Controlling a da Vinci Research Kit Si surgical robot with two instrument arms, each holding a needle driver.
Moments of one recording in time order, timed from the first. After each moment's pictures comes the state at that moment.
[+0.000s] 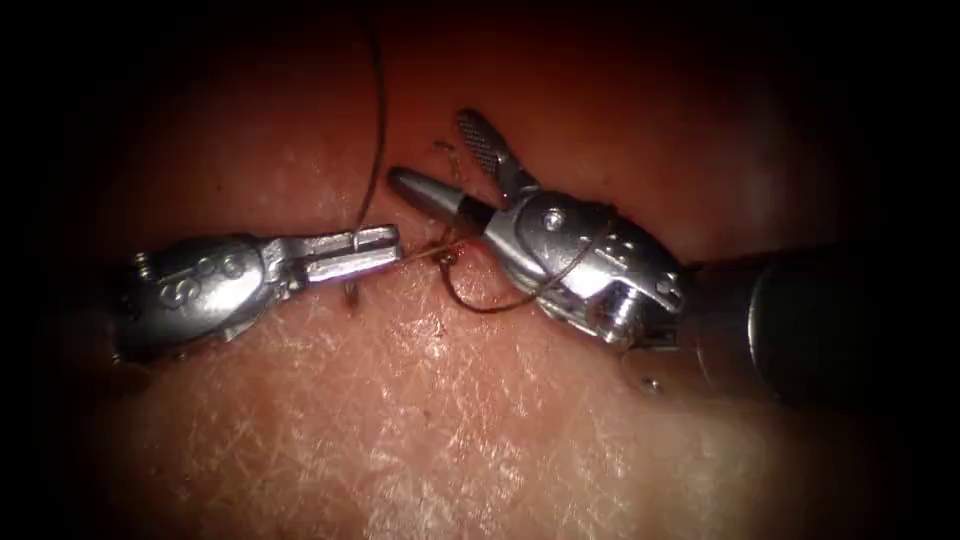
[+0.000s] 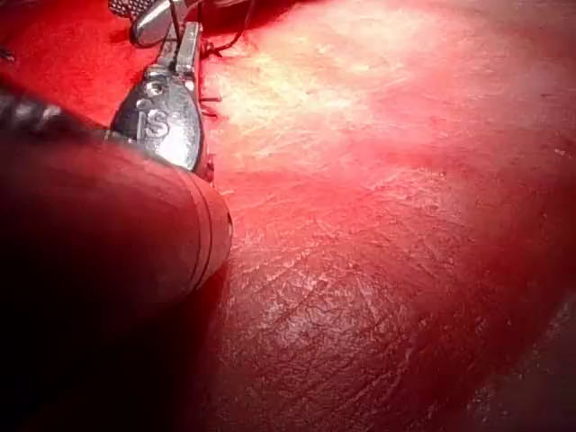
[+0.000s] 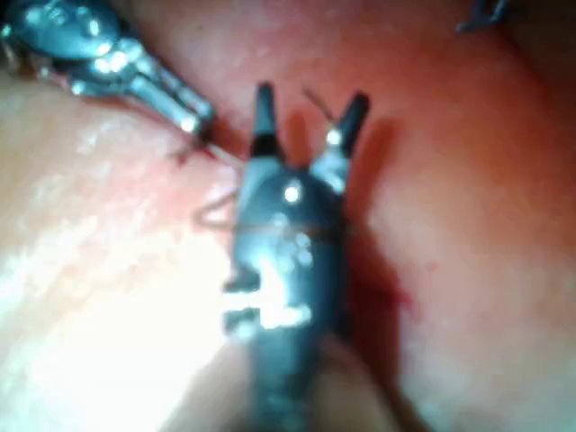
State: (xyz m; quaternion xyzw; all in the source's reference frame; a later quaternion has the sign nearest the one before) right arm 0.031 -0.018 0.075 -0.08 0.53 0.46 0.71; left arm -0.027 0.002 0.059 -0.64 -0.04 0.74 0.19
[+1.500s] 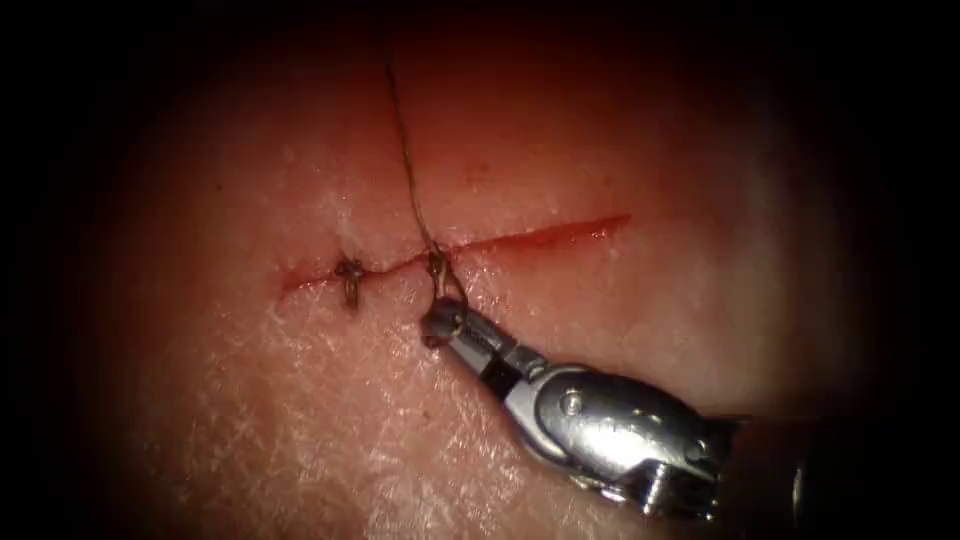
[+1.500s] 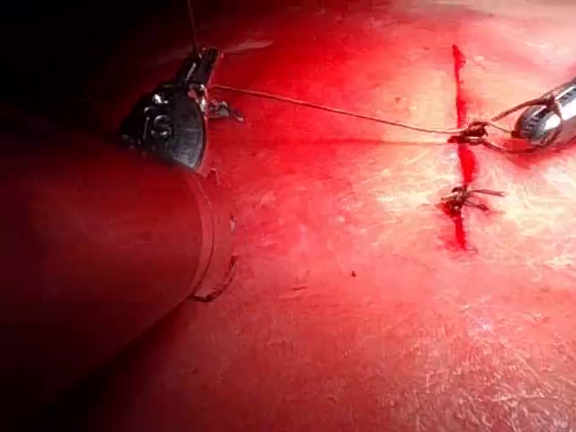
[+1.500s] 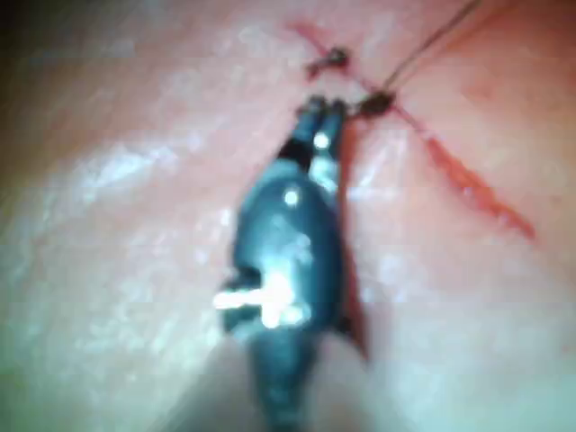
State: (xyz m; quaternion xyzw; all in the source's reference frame) right arm 0.028 -0.030 0.072 -0.03 0.54 0.38 0.75; left arm -0.023 0.025 0.066 -0.60 -0.03 0.76 0.26
